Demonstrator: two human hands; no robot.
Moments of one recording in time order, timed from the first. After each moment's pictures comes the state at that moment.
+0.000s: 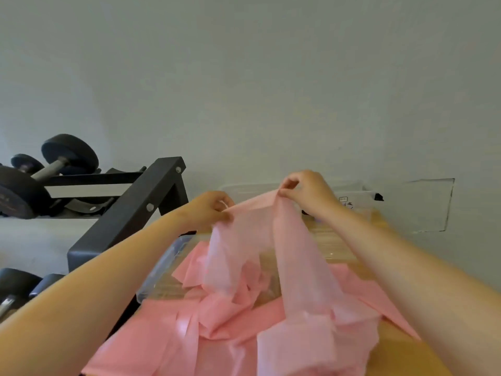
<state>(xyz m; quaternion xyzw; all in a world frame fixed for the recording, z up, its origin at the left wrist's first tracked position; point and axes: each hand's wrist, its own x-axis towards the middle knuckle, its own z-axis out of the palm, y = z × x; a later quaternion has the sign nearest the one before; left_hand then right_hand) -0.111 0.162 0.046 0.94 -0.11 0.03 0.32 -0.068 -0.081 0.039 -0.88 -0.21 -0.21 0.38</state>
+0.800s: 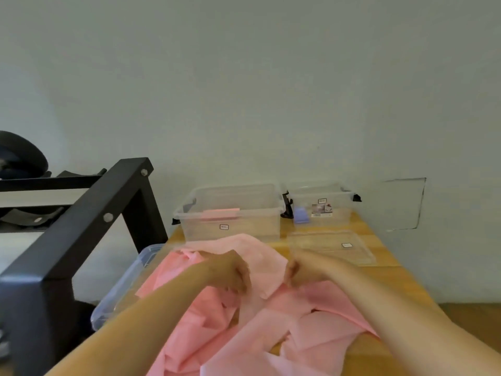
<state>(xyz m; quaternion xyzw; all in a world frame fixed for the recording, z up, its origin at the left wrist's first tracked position) -0.052 0.099 -0.060 0.95 -0.18 -0.18 0.18 -0.036 -0.130 -0.076 -0.94 -0.16 0.19 0.22</state>
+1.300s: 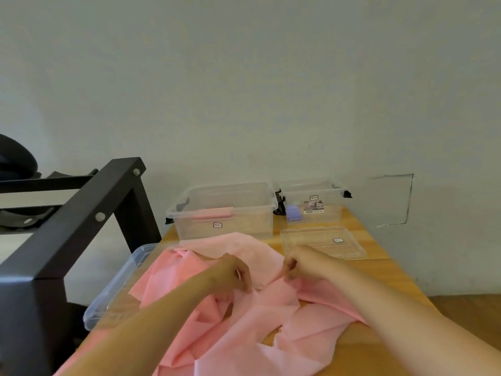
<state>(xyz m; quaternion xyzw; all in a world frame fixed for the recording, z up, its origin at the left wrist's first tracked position) -0.055 0.093 -0.093 0.94 -0.20 -0.09 0.26 -0.049 -0.140 -0.085 -0.95 -0.17 0.11 0.22</state>
